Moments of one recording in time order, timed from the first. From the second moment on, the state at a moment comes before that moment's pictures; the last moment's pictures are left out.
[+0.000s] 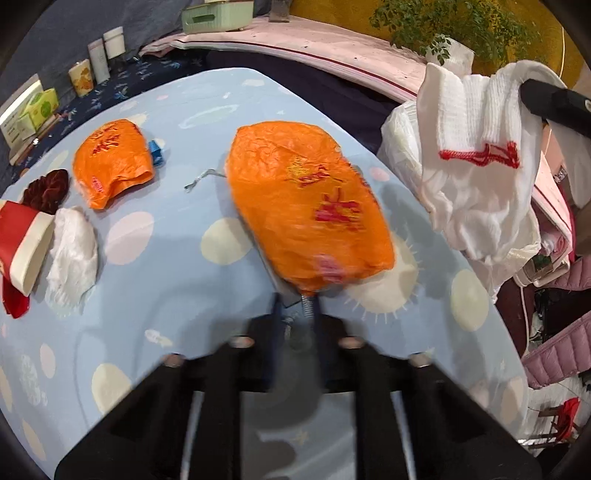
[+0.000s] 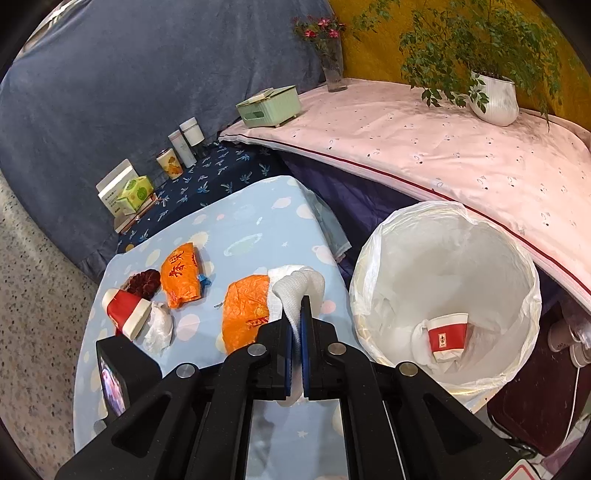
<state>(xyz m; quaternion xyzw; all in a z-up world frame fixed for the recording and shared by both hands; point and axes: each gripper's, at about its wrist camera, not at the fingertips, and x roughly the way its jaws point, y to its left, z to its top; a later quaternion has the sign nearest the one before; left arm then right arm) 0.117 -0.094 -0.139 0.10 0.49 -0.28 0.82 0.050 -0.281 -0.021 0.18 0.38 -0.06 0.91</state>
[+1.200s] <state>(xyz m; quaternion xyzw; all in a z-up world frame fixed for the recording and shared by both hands) 0.112 -0.192 0.063 0.03 0.34 -0.40 0.85 0.024 -0.359 0.036 0.20 0.31 -0.12 0.92</state>
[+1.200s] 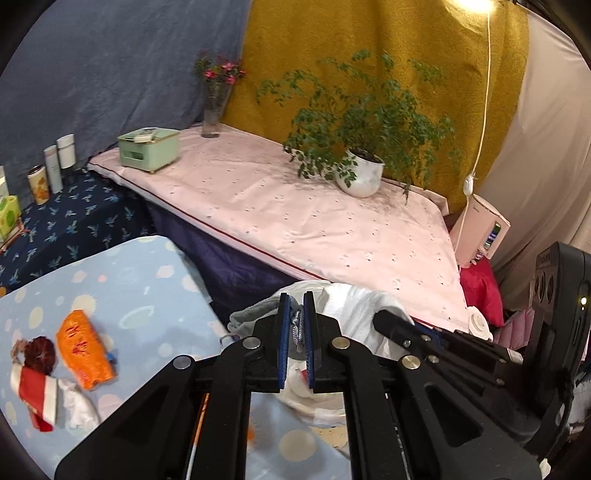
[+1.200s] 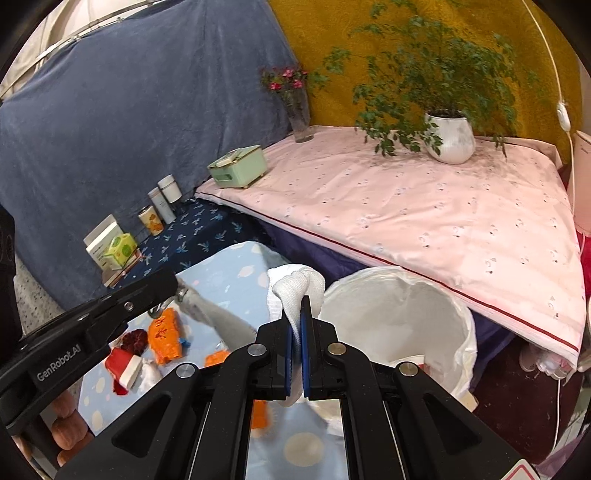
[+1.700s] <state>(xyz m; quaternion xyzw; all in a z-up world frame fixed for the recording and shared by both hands) 0.112 -0.249 0.035 0.05 0.36 -0.40 0.84 0.008 -0.399 0.015 0.22 0.31 -0.18 0.91</state>
